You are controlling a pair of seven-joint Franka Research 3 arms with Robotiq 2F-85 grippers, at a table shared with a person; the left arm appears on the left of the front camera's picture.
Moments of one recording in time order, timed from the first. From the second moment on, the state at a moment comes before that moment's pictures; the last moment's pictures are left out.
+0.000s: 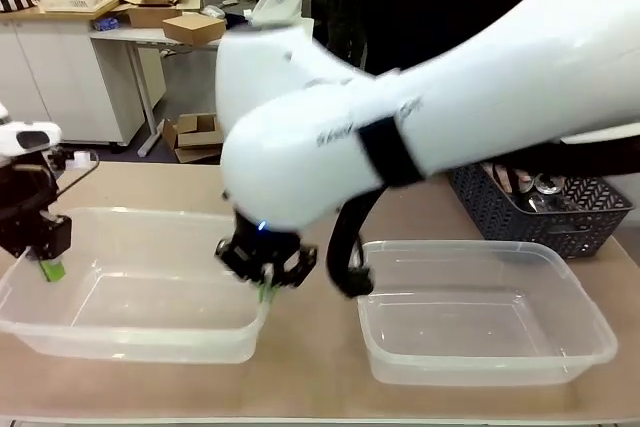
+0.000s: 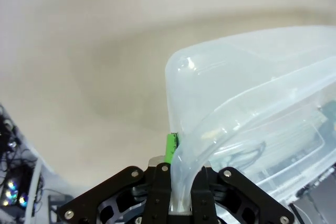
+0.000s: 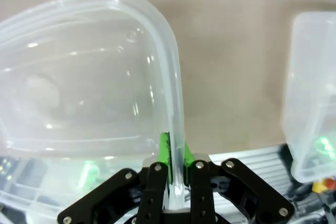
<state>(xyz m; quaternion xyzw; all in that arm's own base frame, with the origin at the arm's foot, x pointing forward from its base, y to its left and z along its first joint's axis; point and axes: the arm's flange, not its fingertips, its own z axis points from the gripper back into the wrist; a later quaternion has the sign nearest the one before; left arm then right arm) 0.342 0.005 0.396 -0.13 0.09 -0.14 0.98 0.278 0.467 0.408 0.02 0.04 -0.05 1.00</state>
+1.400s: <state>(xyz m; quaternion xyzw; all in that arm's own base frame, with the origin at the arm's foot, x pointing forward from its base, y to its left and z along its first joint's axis) 0.364 -0.070 0.513 -0.16 0.07 -0.17 0.97 0.296 0.381 0.525 0.02 0.00 -0.05 1.00</state>
